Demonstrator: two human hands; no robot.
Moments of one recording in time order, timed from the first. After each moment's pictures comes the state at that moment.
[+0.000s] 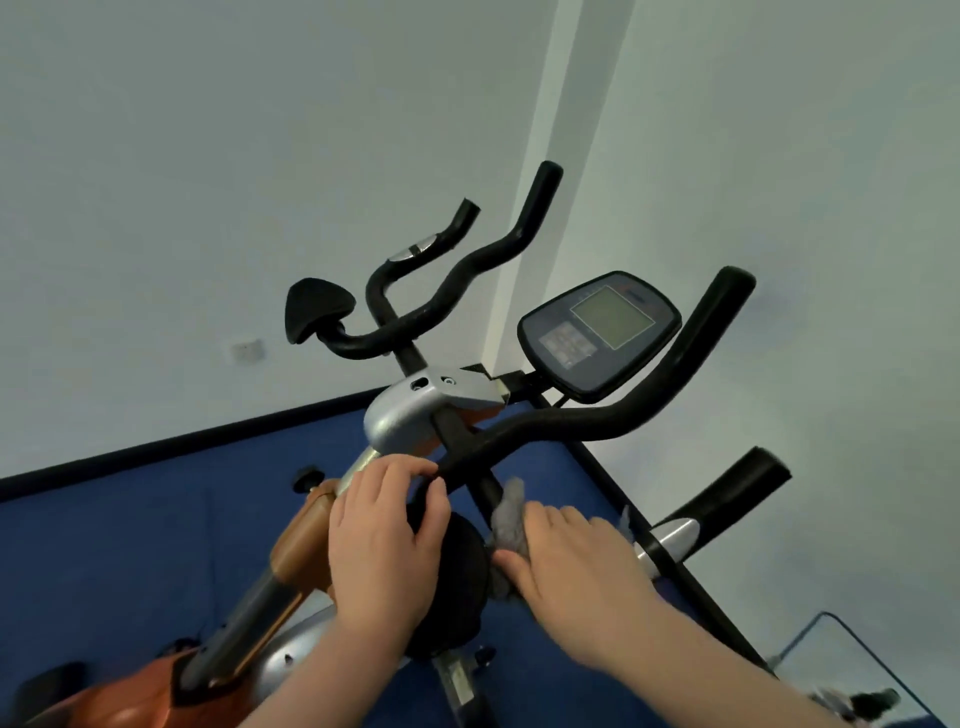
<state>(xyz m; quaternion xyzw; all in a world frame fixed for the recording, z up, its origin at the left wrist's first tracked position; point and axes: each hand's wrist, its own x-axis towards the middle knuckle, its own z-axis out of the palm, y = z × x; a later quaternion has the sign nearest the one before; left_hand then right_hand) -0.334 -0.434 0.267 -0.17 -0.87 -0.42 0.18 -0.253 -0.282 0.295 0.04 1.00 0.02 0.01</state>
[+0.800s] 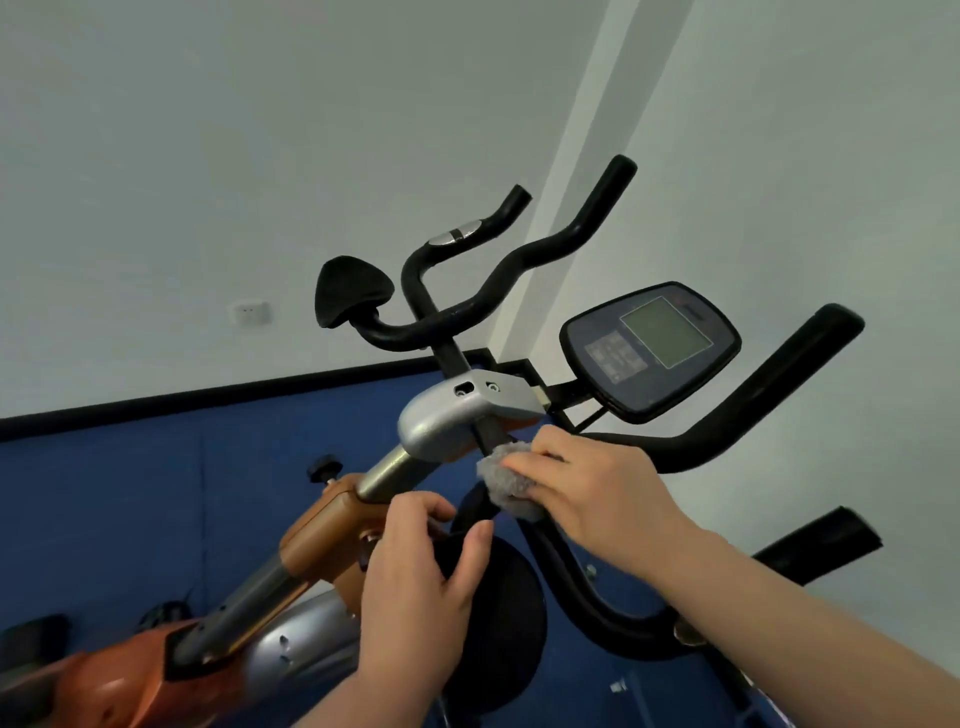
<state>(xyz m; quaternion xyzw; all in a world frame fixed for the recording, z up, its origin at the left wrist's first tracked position) -0.336 -0.446 0.243 -0.10 -0.81 -0.57 0.05 -0.332 -0.272 0.337 -0.17 0.98 -0.01 -0.13</state>
